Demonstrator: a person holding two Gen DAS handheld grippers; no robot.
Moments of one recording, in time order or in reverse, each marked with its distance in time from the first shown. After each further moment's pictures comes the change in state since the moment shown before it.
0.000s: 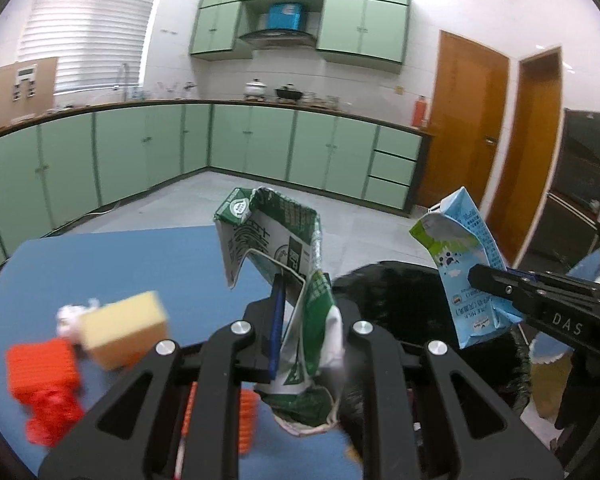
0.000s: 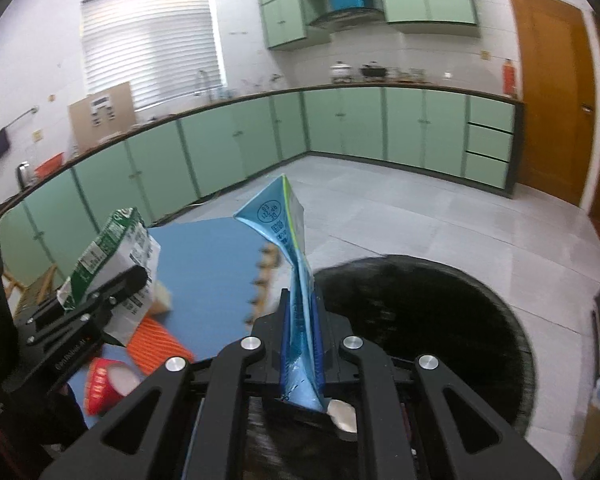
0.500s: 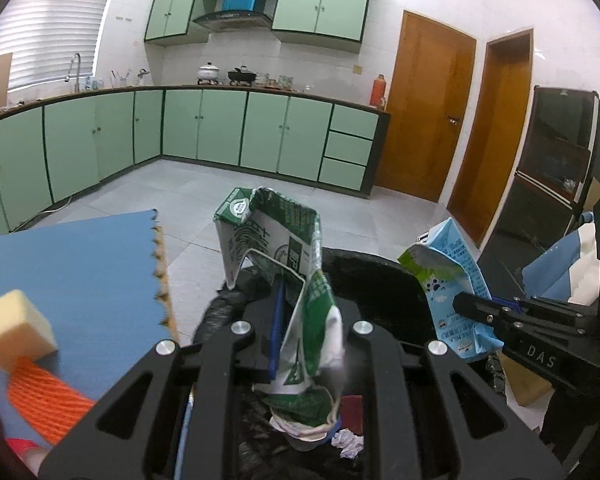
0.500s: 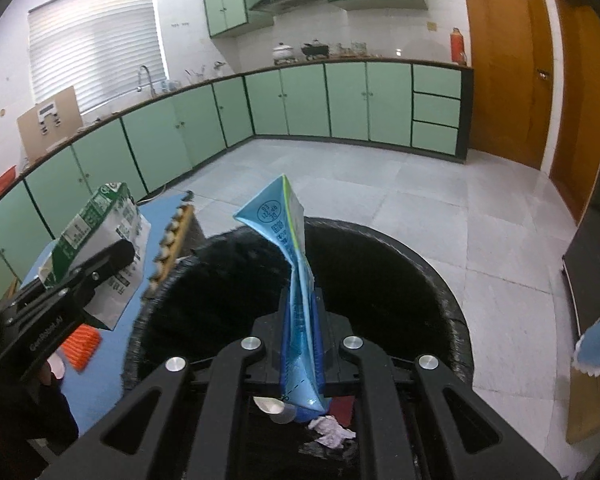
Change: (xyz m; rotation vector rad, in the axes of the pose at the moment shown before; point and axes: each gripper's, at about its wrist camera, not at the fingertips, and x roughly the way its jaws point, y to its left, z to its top) left arm 0.074 -0.077 -0.021 0.037 0.062 -0.137; right arm 0.013 -0.099 -0.036 0.101 0.064 -0.134
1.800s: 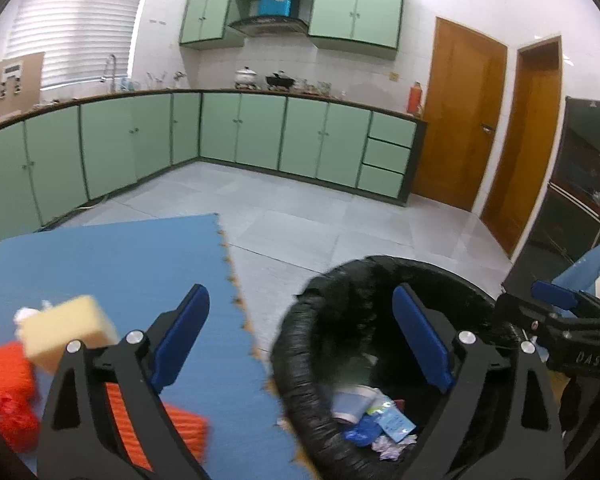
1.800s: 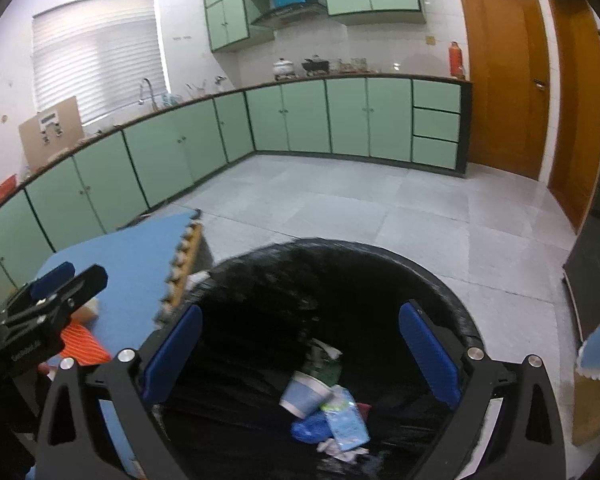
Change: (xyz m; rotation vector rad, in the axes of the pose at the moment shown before) left arm -0.042 0.060 0.017 -0.039 -0.028 0.145; right arm -0.007 0.039 0.014 -0.009 -0.073 0.008
